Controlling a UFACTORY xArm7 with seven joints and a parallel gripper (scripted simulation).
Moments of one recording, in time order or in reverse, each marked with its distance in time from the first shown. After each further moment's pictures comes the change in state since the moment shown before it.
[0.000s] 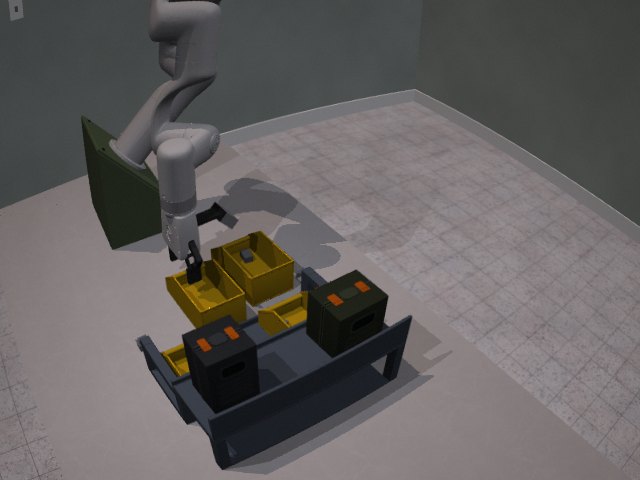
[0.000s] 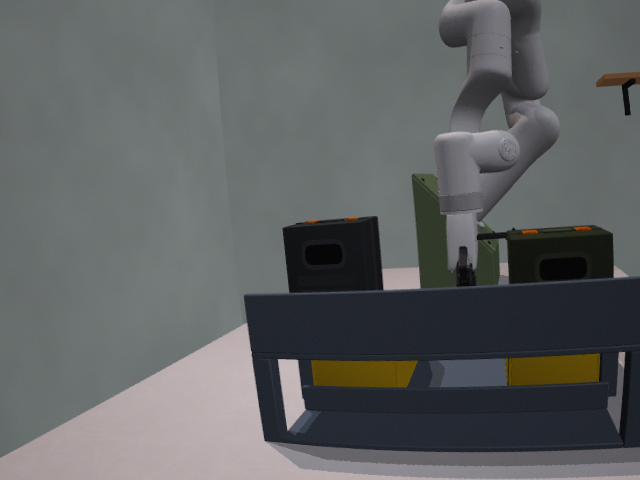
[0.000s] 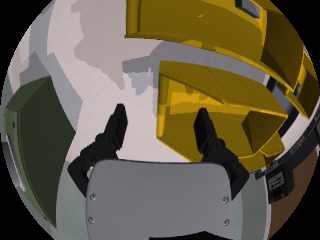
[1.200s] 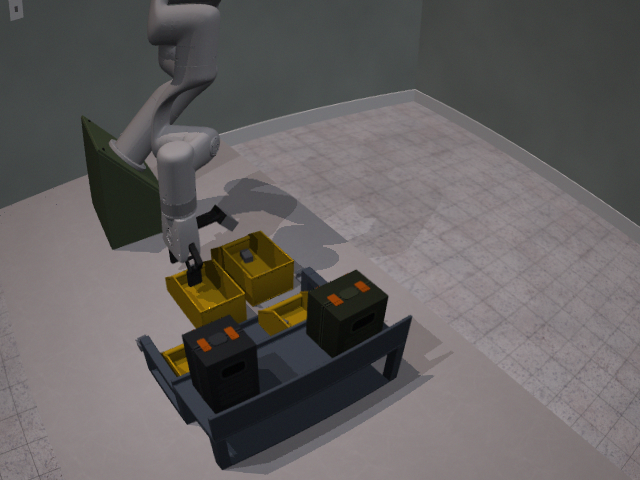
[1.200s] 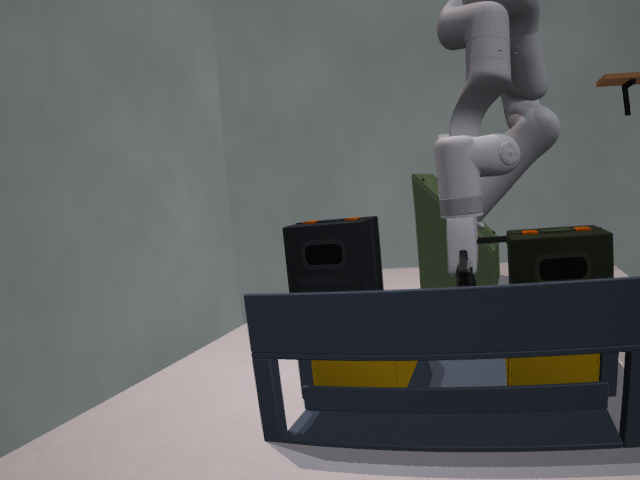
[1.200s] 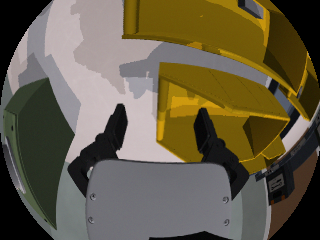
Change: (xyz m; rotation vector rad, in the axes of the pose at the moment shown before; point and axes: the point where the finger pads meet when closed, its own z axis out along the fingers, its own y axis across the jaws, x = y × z) arm 0.000 0.000 0.006 0.000 0.000 0.000
